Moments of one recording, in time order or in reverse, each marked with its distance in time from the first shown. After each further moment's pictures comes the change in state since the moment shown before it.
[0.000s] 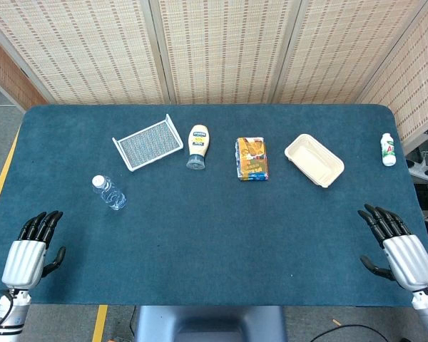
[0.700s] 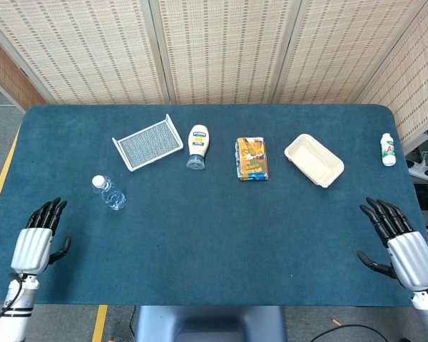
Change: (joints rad) left arm -0.068 -0.024 -0.074 -0.016 -0.109 -0.146 0.001; right arm -0.009 -0.089 0.031 0.130 -0.090 0.172 0.101
